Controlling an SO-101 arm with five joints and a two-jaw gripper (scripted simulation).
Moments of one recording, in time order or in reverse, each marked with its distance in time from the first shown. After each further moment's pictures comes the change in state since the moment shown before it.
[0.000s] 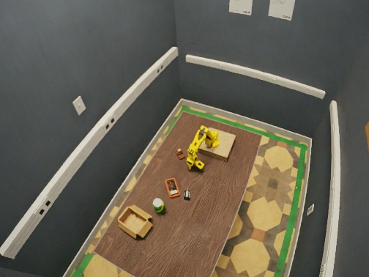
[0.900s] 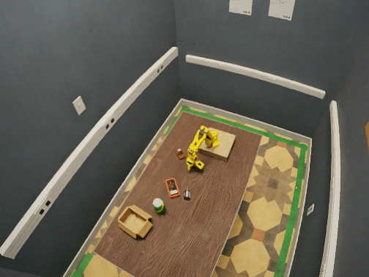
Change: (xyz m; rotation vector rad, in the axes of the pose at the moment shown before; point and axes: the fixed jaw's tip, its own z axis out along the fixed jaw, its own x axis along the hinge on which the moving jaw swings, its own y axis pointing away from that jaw) arm 0.000 0.000 0.000 0.001 0.000 0.000
